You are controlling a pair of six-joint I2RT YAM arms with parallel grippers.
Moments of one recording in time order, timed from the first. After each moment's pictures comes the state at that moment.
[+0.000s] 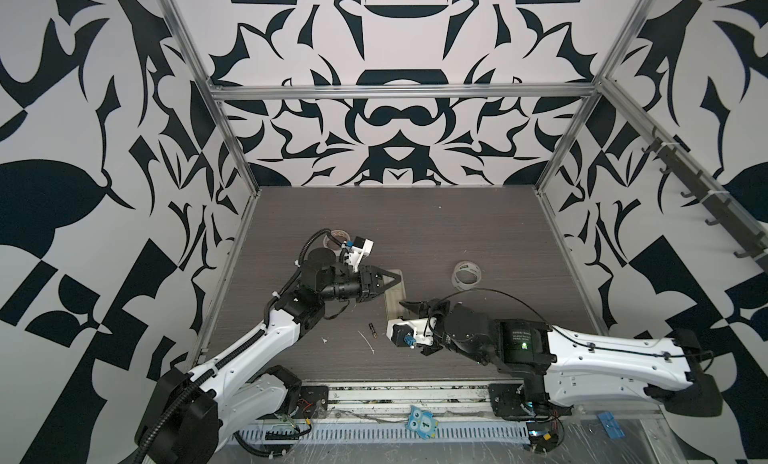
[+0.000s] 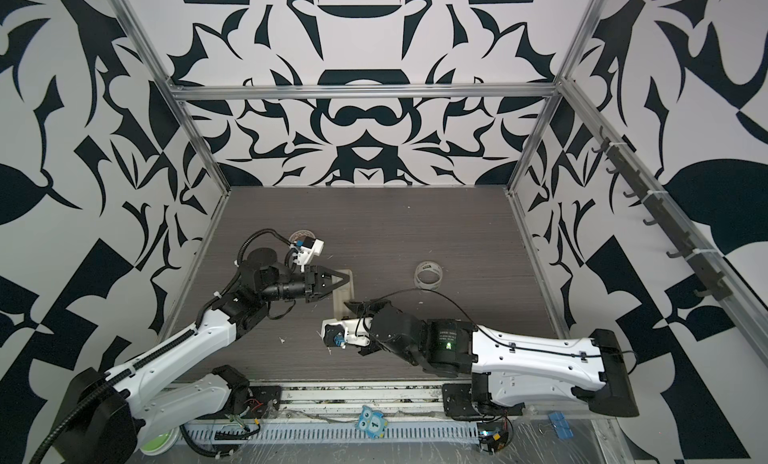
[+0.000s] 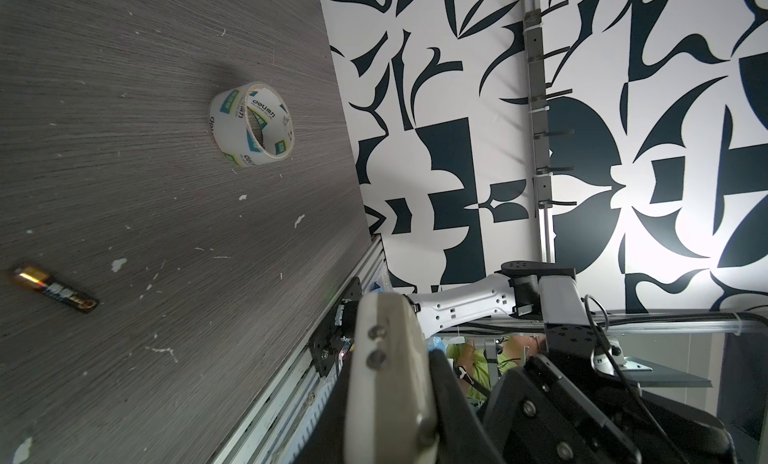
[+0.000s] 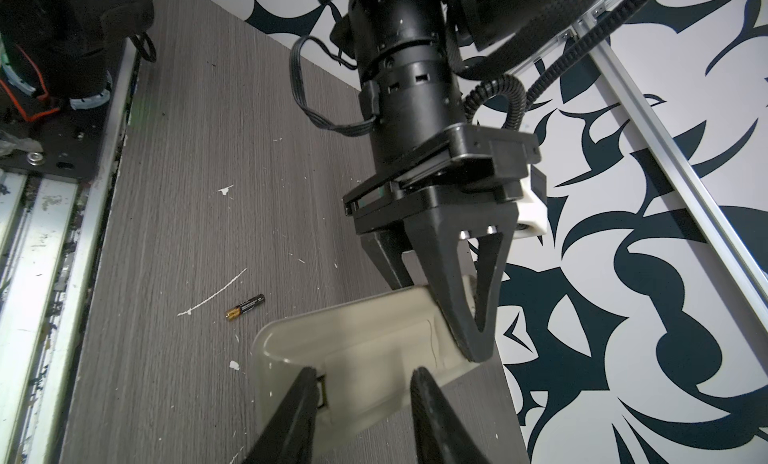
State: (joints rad) left arm -0.58 1.05 0.59 0.23 0.83 -1.15; right arm 1.35 1.03 0.87 -0.28 0.36 -0.60
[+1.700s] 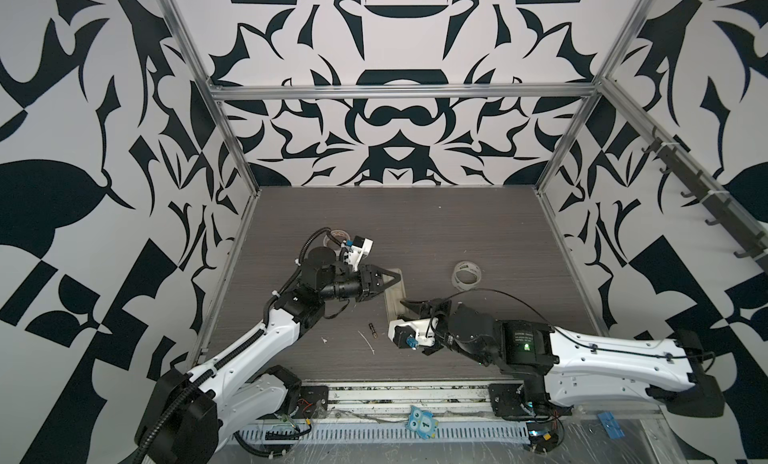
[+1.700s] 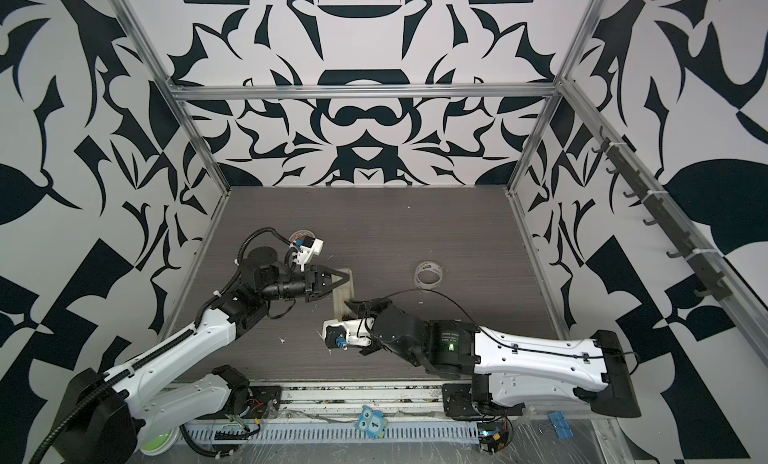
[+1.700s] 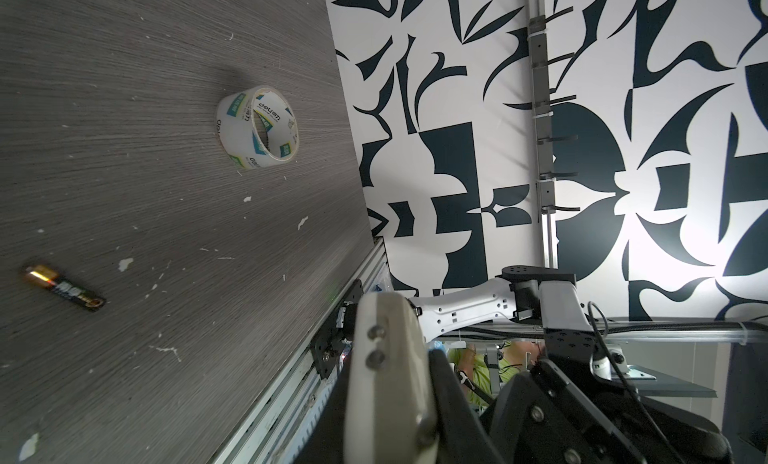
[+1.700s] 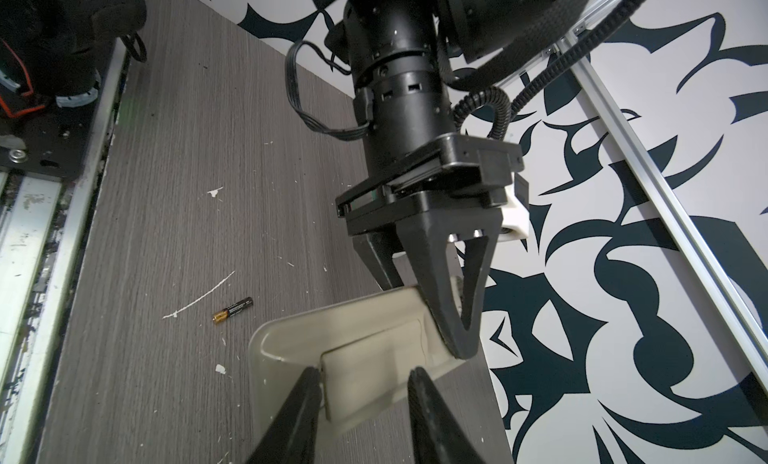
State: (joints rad) left arm -0.58 1.05 0.61 0.19 0.81 -1.14; right arm 1.35 1.01 0.85 -0.25 0.37 -0.64
